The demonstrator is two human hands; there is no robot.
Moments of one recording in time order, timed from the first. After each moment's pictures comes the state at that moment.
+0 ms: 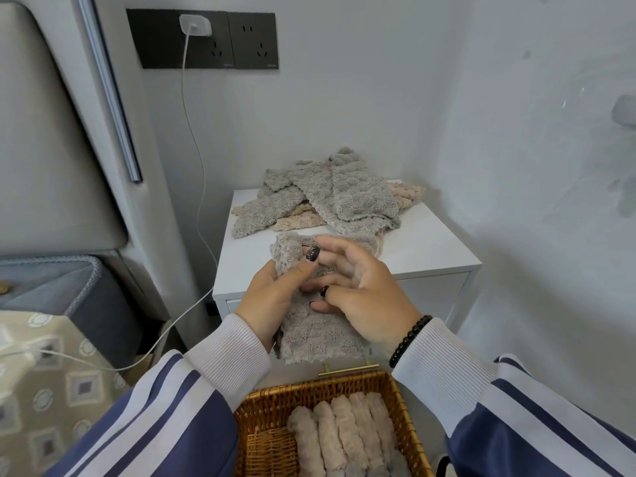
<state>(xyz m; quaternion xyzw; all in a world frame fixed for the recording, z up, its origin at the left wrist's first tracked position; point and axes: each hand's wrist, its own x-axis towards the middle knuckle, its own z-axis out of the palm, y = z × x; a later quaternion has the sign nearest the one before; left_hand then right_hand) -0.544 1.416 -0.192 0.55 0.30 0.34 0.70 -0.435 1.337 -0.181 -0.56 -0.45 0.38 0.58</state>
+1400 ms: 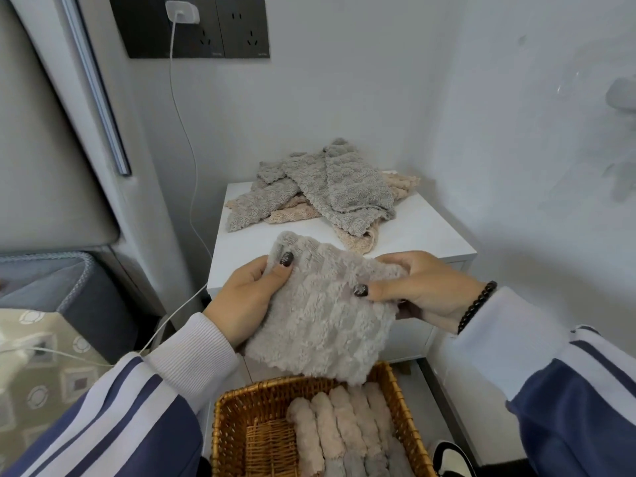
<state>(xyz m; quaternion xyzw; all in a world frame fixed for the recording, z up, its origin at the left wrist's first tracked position) -0.567 1.423 -0.188 0.63 0.35 0.27 0.64 -0.374 1.302 -0.165 -0.63 -0.36 0.49 0.48</state>
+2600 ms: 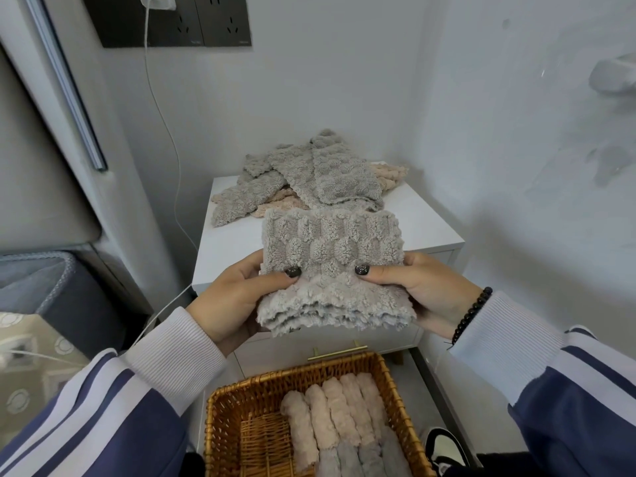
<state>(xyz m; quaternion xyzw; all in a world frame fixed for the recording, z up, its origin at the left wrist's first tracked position) -0.564 1.412 -0.183 0.53 0.27 0.22 0.77 -0.377 1.290 -0.175 -0.57 -0.24 0.53 0.58</state>
